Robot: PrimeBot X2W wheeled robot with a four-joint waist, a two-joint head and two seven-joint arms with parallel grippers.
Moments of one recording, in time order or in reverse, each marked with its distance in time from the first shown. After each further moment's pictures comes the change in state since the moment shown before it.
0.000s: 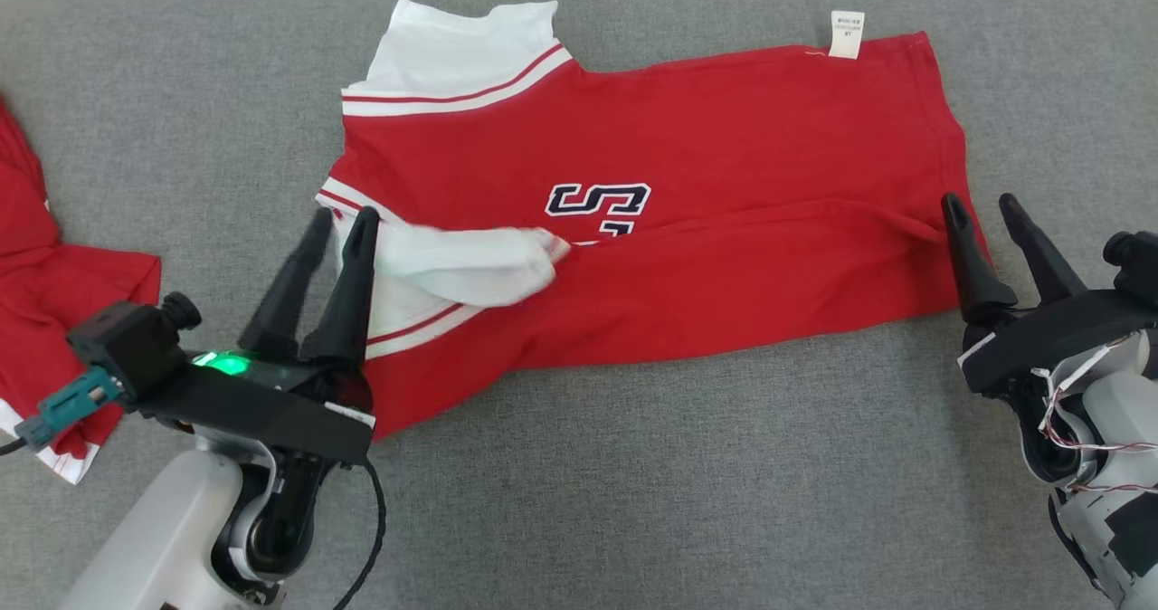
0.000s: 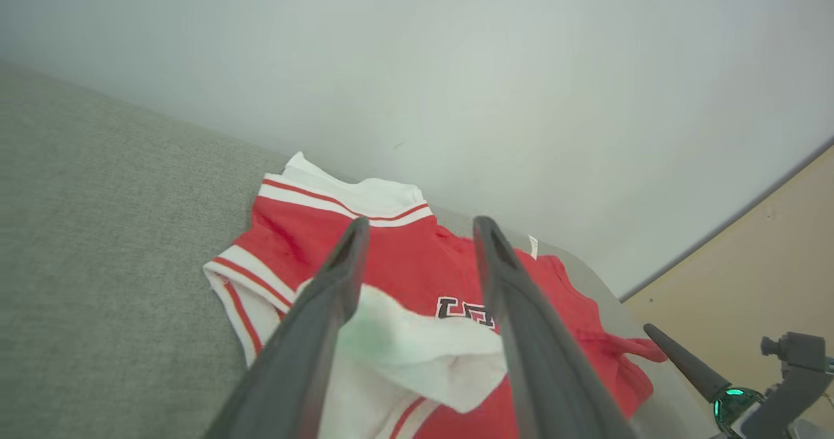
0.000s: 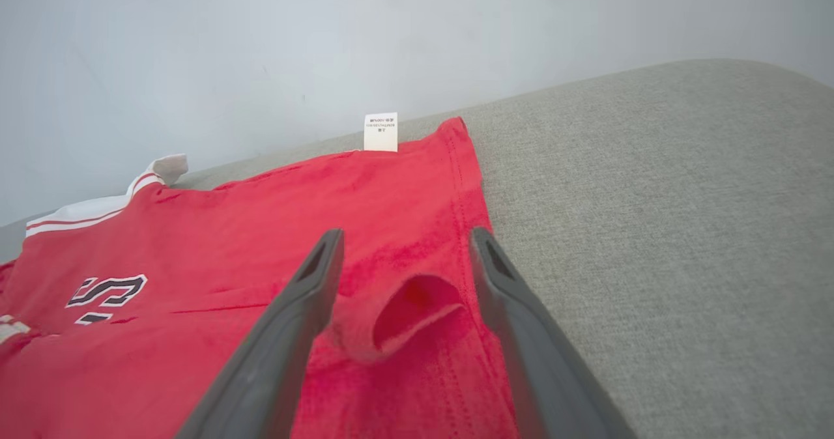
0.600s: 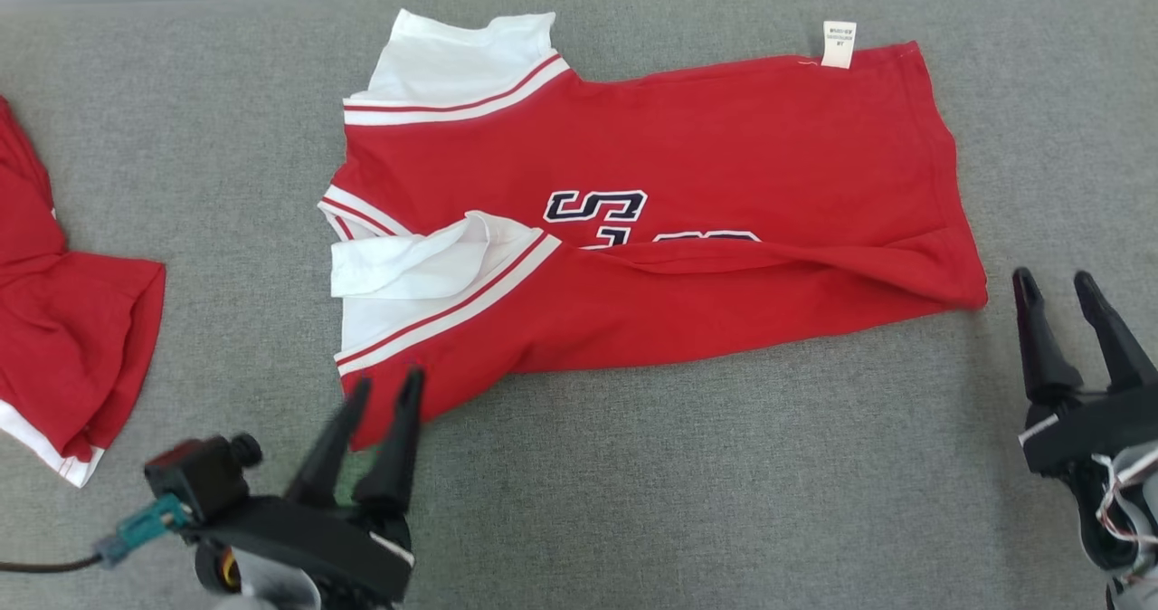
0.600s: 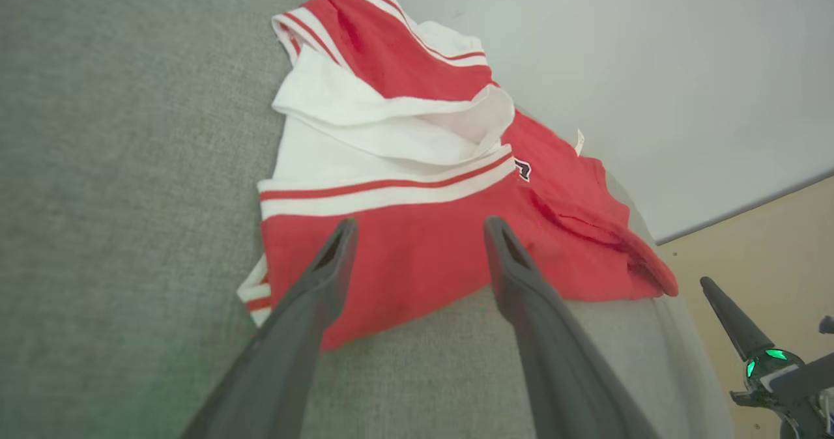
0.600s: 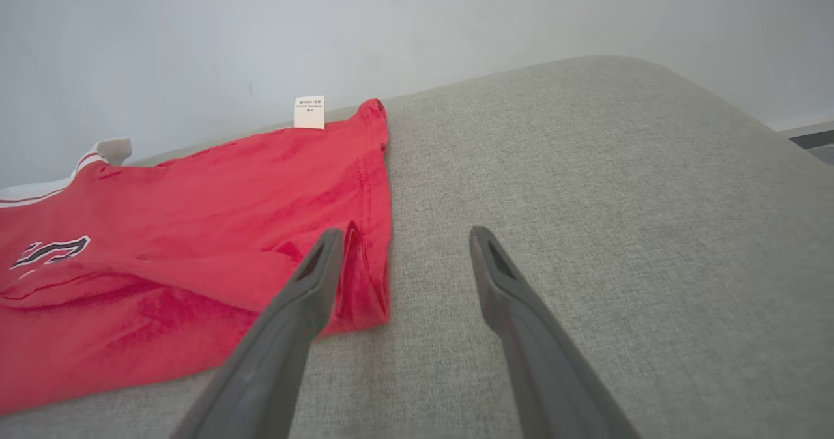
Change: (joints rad) left arm 0.260 -0.037 0.023 -0.113 0.010 0.135 0.104; right arm 0.222 -0.032 -0.166 -0.104 -0.076 0.000 -0.049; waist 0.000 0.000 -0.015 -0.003
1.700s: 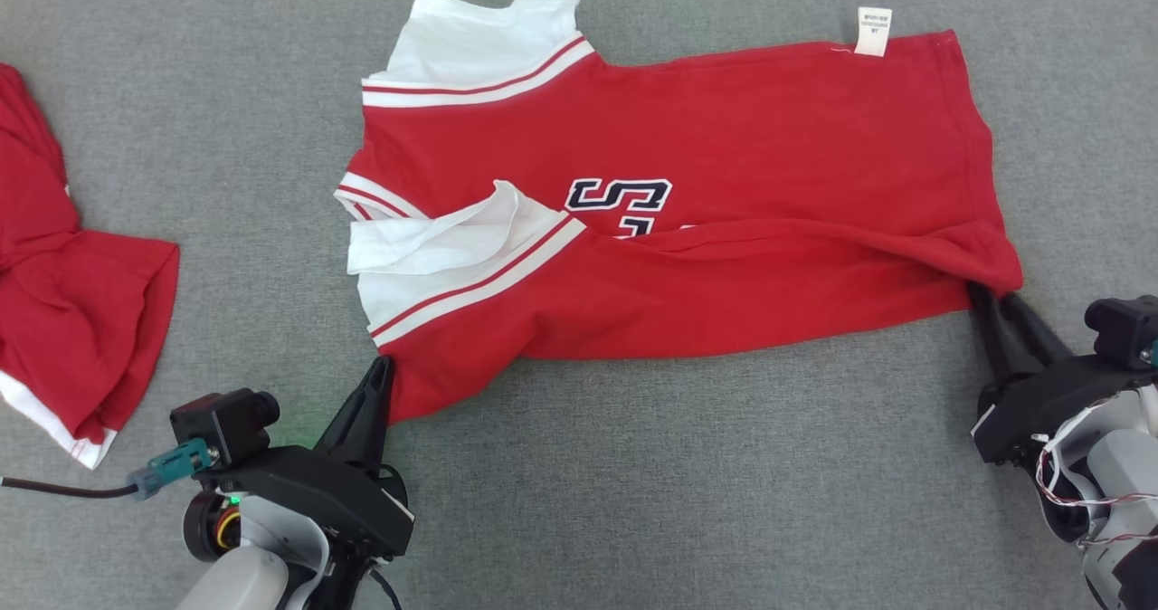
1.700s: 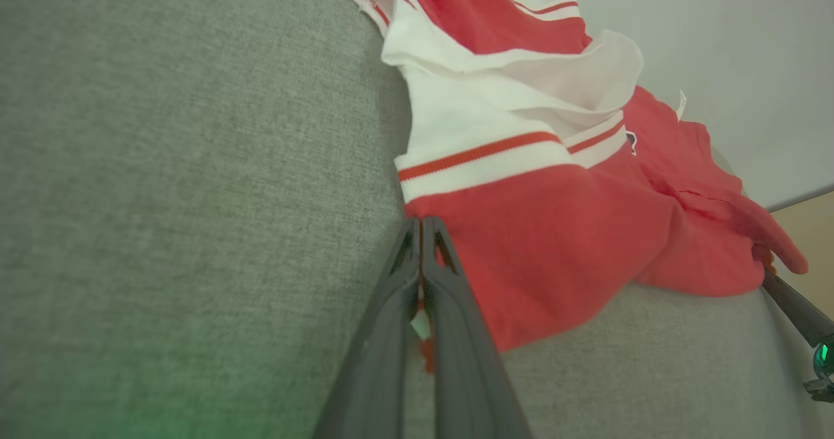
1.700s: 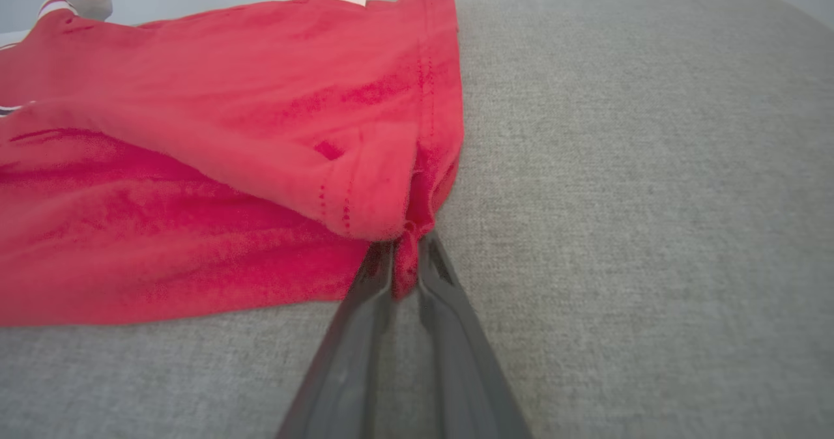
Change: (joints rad) left arm -0.109 -0.006 -0.049 0.157 0.036 0.058 0.072; right arm -0.171 0.001 0.231 0.235 -0.034 0.000 0.009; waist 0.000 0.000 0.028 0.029
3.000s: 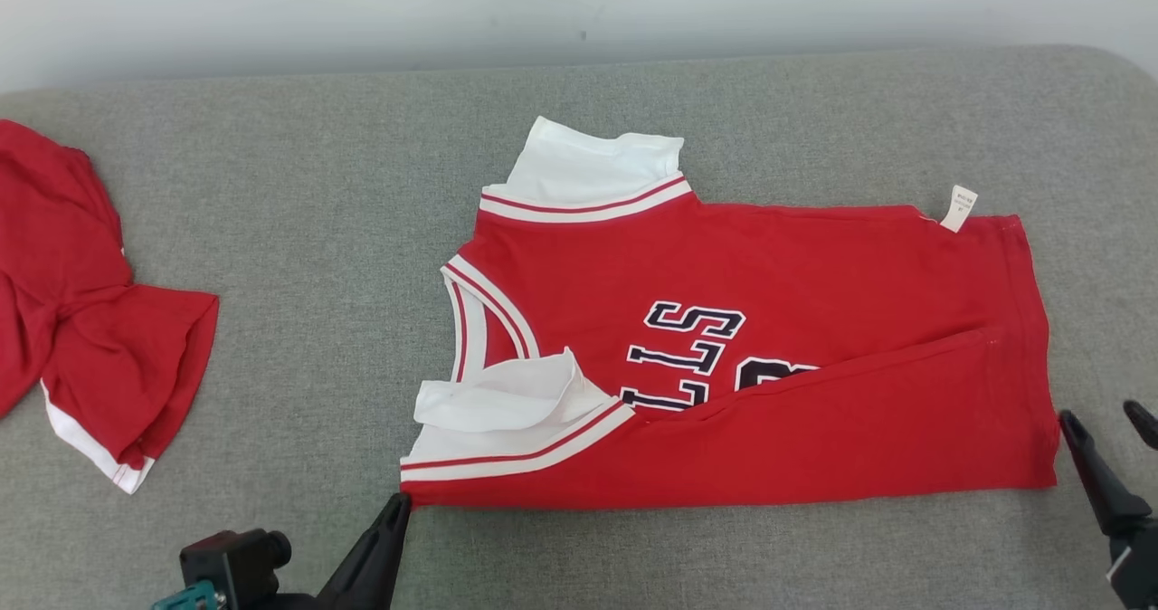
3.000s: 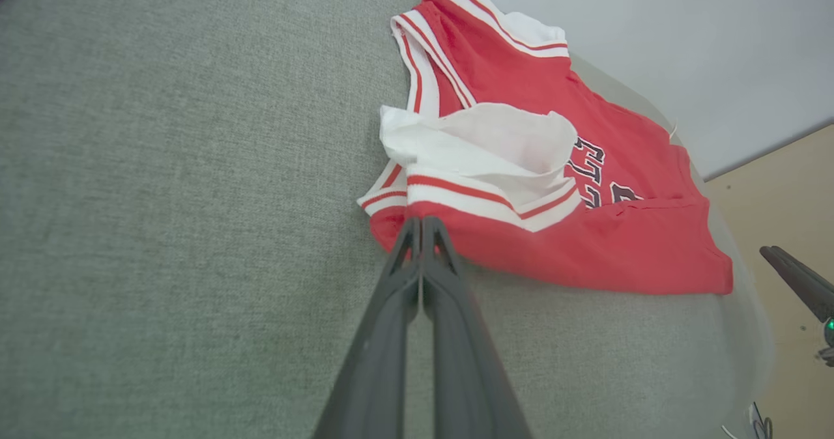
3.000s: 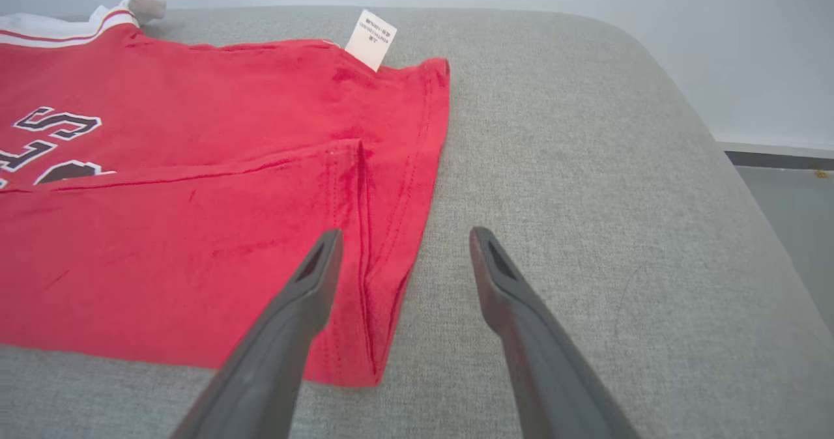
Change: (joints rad) left arm 0.283 0.119 -0.046 -0.297 0.008 0.094 0.021; right arm 0.371 -0.291 -0.022 -0.271 0.134 0.000 -0.004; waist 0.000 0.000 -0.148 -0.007
